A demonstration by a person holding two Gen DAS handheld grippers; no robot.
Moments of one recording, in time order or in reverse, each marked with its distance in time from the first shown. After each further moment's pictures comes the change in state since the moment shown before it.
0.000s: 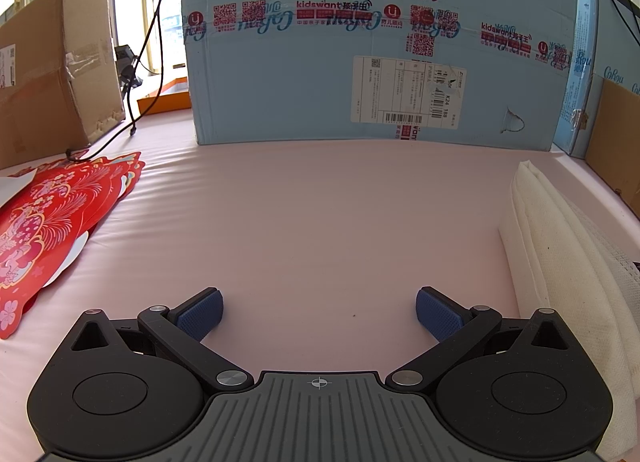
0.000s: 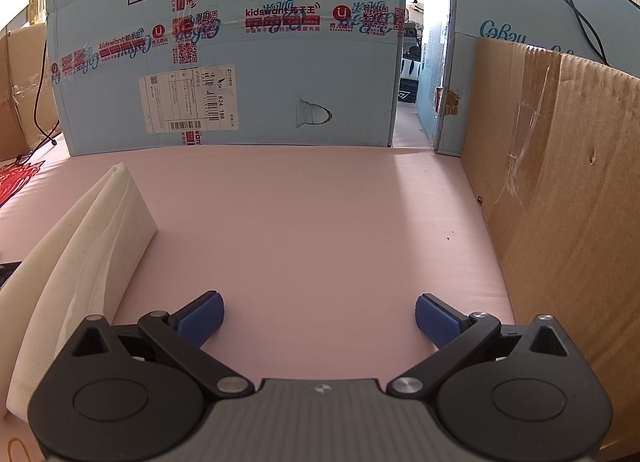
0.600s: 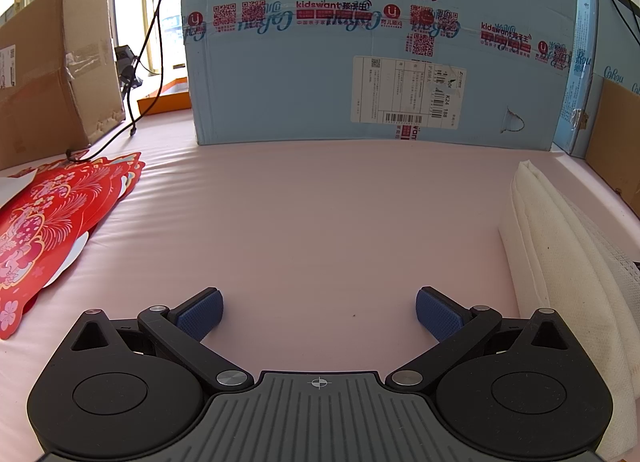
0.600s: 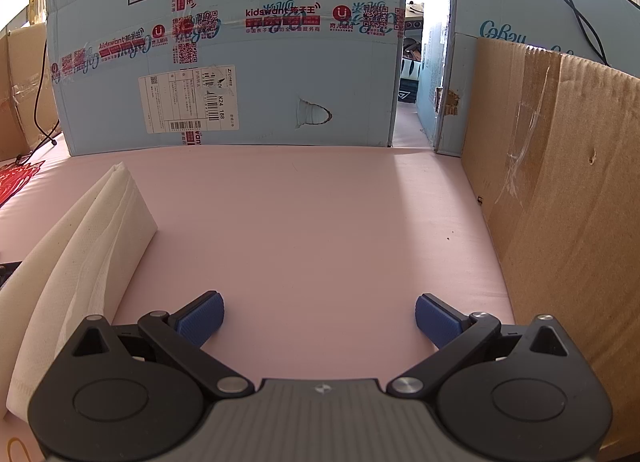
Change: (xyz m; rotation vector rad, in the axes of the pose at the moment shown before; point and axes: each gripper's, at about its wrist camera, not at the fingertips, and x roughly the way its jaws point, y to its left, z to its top) left arm 0.000 -0.001 0.001 0.002 0.000 0.002; right arm -0.002 -0.002 0.000 0.000 0.000 0.000
